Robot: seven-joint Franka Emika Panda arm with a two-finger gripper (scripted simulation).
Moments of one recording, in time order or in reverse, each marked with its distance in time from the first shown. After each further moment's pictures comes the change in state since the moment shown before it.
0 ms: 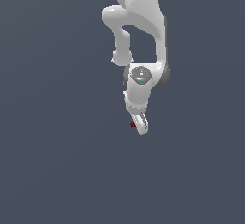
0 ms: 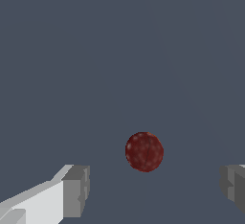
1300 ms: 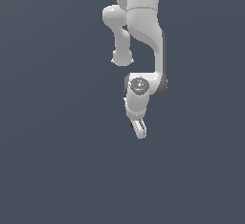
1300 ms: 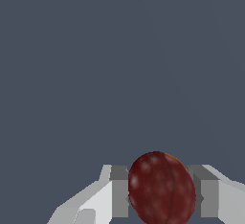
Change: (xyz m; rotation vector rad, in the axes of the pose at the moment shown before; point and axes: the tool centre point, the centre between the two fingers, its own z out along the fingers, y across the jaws) arm 0.000 0.000 0.047 0.000 0.000 0.005
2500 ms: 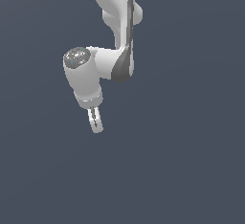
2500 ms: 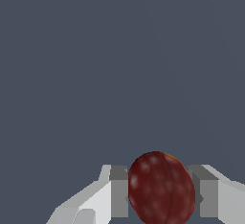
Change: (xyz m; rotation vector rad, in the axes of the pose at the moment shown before) arm 0.175 0.024 -0.129 0.000 0.000 0.001
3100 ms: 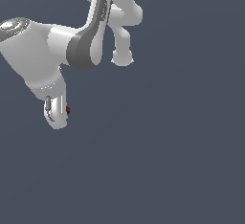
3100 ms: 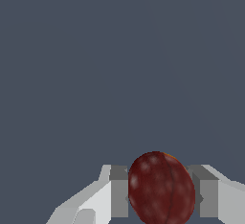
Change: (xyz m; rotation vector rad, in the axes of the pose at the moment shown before) arm 0.102 0.009 -0.075 0.000 0.001 0.000
